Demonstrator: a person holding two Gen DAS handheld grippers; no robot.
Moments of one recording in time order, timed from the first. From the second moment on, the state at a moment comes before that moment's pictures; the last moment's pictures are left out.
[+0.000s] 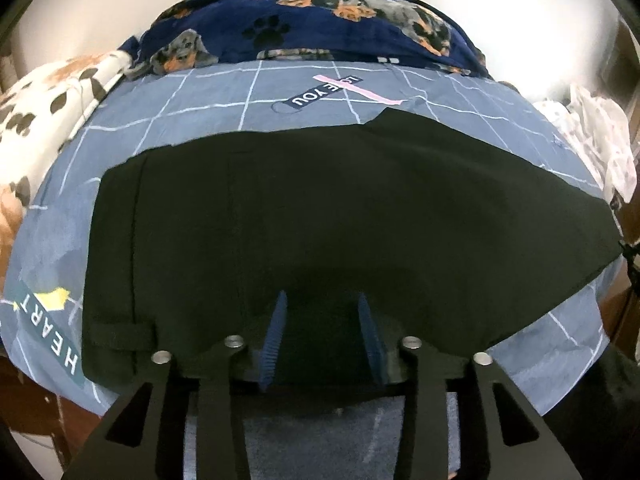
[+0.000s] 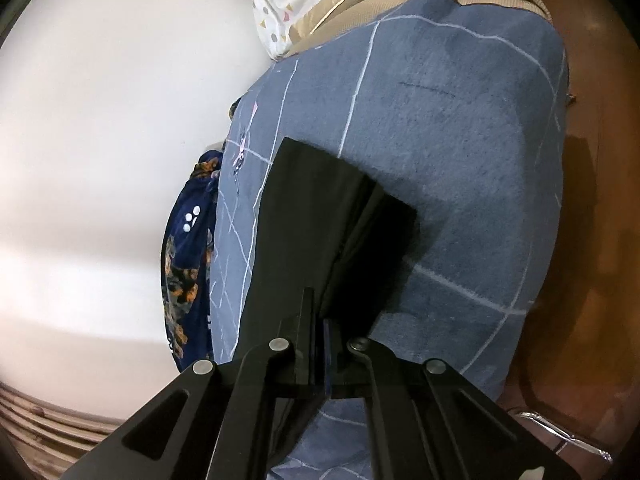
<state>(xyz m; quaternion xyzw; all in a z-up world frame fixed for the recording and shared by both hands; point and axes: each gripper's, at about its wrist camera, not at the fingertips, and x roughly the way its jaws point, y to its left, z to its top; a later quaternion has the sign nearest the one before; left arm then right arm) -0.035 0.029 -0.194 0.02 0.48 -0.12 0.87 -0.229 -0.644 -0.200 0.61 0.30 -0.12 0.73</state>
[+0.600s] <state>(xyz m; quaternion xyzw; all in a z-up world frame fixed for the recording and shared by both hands) -0.036 0.051 -0.184 -0.04 0.46 -0.11 0.88 -0.293 -0.687 -0.199 0.65 0.20 -0.17 0.71</state>
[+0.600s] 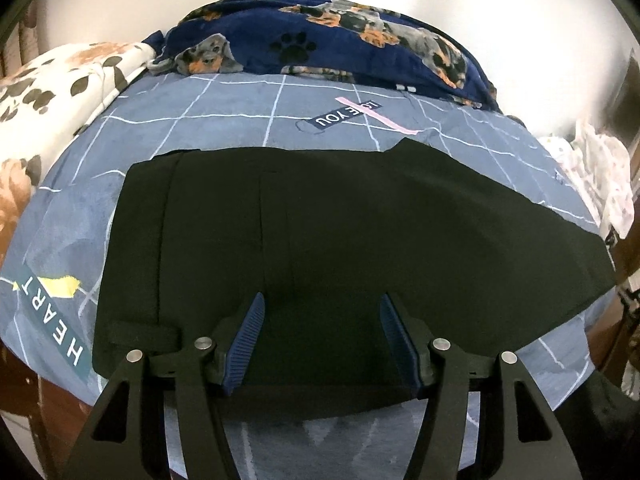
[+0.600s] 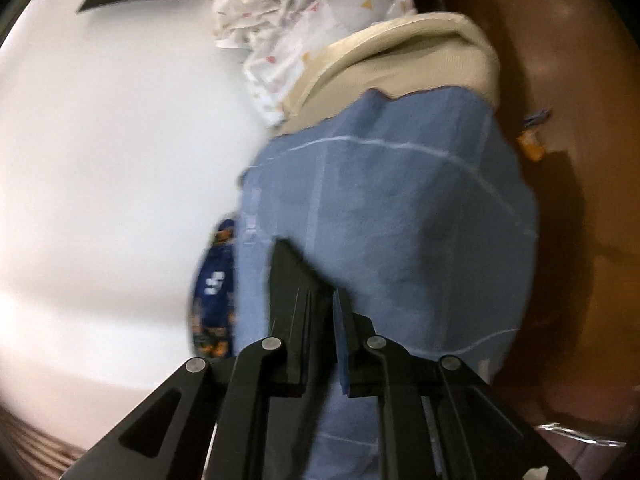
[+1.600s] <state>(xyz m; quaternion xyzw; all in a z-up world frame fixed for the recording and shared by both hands) -0.037 0.052 -0.188 -0.04 0.47 -0.10 0.87 -0.233 -0.681 -0.188 0.59 0.31 -0.16 0.73</state>
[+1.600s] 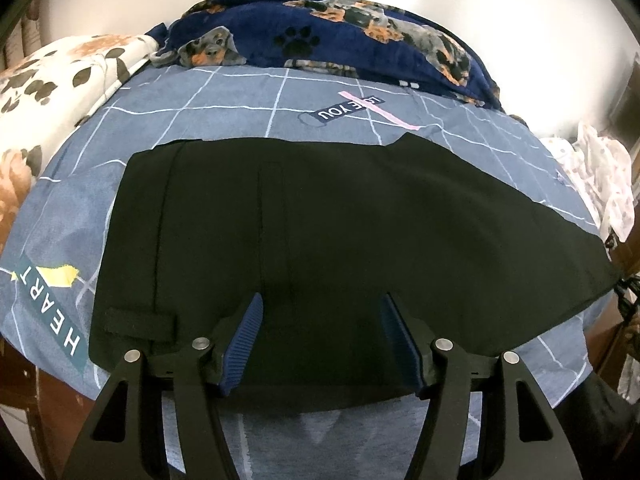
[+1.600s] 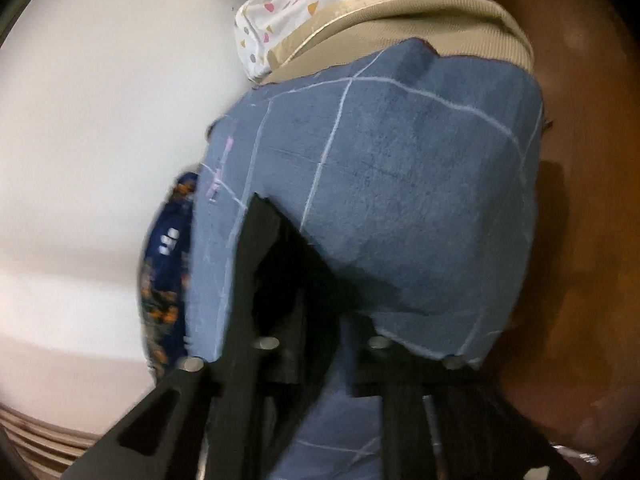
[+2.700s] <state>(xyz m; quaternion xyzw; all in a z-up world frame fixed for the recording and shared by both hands) -0.038 0.048 -0.191 -0.04 0.47 -0.10 0.87 -0.241 -0.685 -0.200 0.68 0.22 -0.07 0.70</state>
